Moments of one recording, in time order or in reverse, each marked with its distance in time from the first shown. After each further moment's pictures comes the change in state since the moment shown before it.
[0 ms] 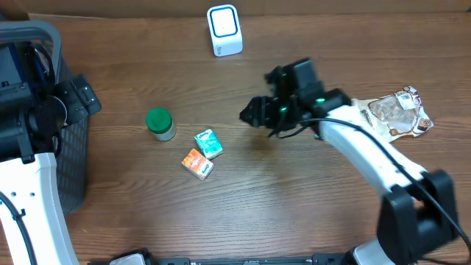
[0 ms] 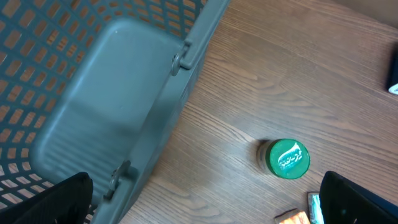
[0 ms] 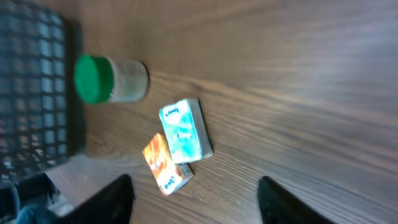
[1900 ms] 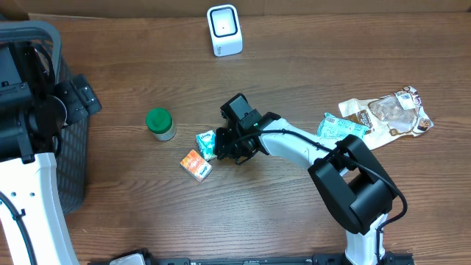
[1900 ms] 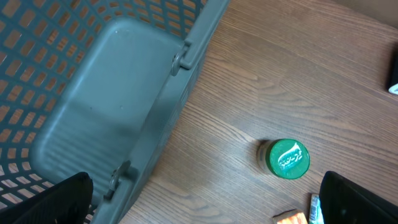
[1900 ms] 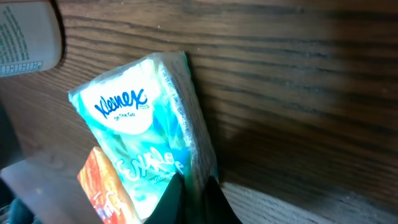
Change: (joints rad) left arm 0.000 0.000 0.000 0.000 0.000 0.000; right arm 0.252 0.311 0.000 0.192 0.084 0.244
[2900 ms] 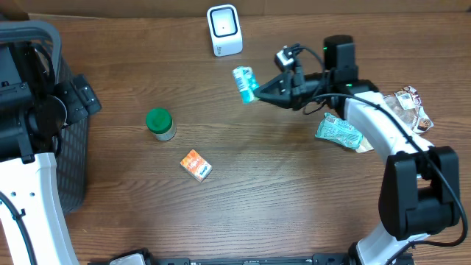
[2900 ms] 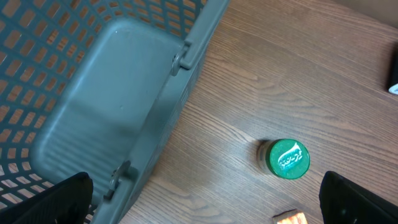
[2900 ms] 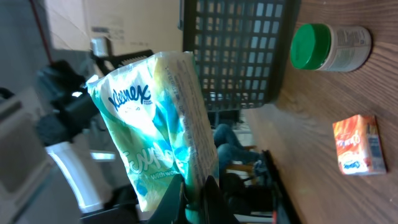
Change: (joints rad) left arm 0.000 0.000 0.000 0.000 0.000 0.000; right arm -0.523 -0.203 0.000 0.280 -1.101 0.050
